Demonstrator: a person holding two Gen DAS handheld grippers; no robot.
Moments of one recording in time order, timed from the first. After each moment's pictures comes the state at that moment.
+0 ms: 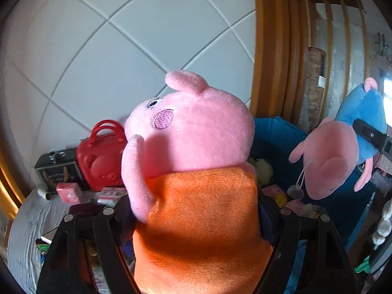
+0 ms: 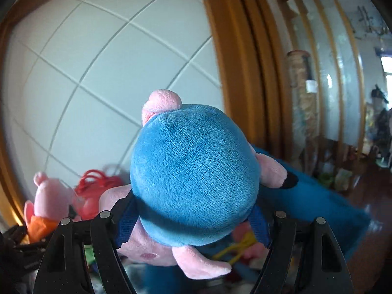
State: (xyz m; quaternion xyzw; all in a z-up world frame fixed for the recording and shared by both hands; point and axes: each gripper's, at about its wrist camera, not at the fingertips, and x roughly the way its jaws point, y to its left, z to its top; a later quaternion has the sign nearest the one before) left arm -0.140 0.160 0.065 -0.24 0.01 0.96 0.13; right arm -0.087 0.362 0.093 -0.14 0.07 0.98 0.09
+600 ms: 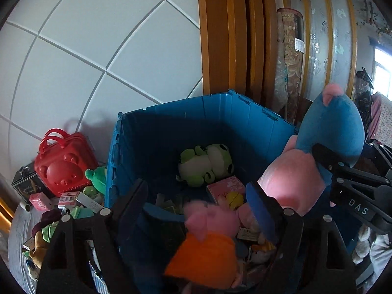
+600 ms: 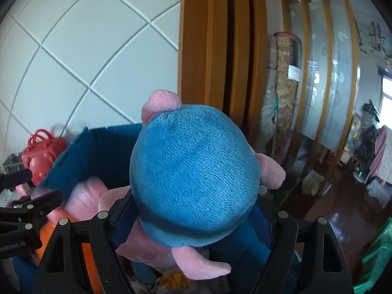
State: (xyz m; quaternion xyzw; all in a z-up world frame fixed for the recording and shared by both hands) left arm -0.181 0.383 0.038 -0.30 0.07 0.94 0.15; right arm -0.138 0.529 0.018 -0.24 0.00 0.96 0.11
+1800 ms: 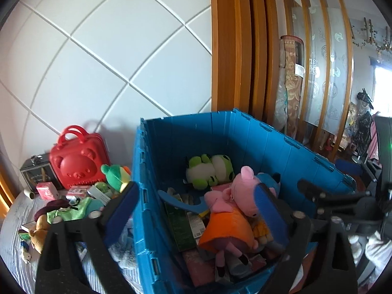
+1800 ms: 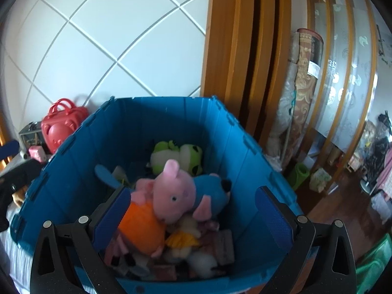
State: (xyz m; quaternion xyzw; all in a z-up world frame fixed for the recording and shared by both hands) left arm -0.080 0.331 0.041 -0.23 0.03 0.96 0.13; right arm -0.075 0.478 0.002 -0.29 -0.03 0.96 0.05
